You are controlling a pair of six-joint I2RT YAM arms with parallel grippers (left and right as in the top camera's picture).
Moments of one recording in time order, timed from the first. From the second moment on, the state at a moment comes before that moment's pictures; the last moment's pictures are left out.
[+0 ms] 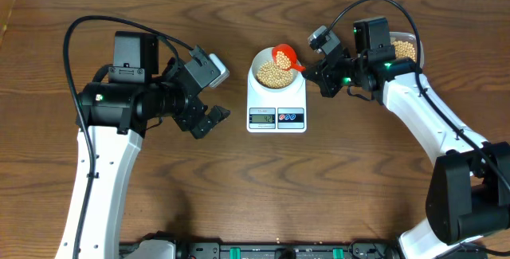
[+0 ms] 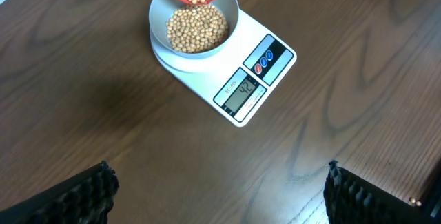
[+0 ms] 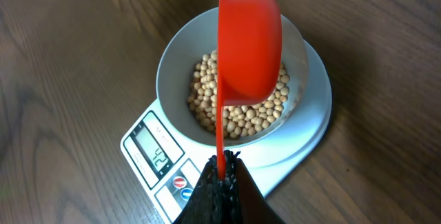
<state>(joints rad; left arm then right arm) -0.09 1.33 1.38 -1.12 0.50 0.72 0.24 1.76 1.24 -0.41 -0.63 -0.30</state>
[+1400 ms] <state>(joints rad) -0.09 1.33 1.38 -1.12 0.50 0.72 0.25 1.76 1.24 -0.40 -0.56 -0.30</state>
